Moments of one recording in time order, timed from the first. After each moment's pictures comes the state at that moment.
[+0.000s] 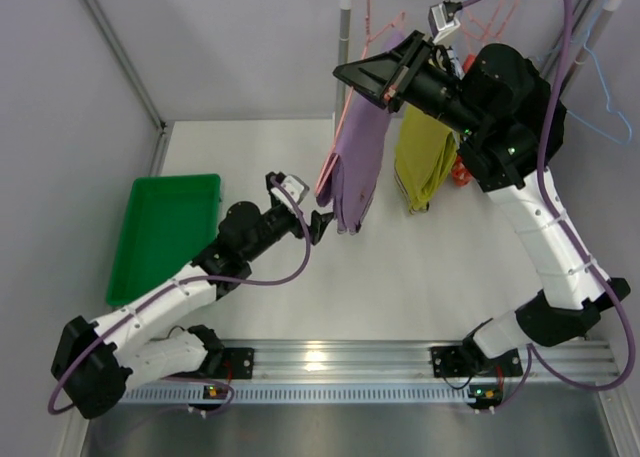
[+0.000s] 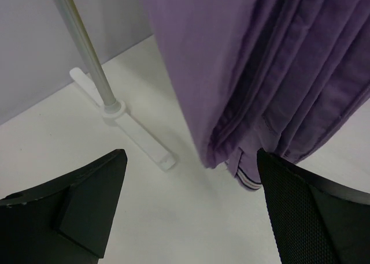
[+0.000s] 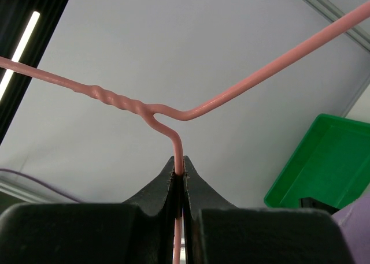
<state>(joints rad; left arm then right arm) -0.71 1.03 0.69 0.29 0.07 0.06 0.61 1.47 1.99 -0.27 -0.39 1.12</state>
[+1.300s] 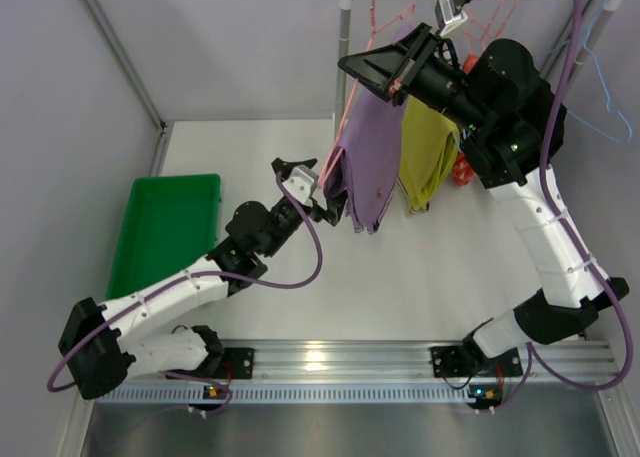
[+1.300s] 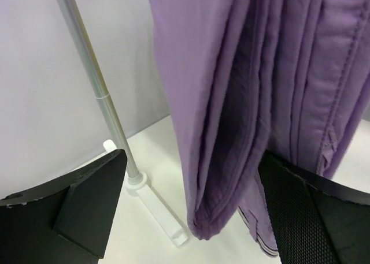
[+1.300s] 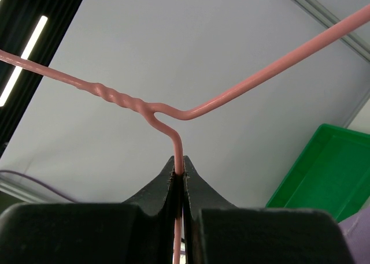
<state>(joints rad) -0.87 1.12 0.80 0.55 -0.13 0.14 0.58 1.48 2.02 -0.25 -0.40 1.13</state>
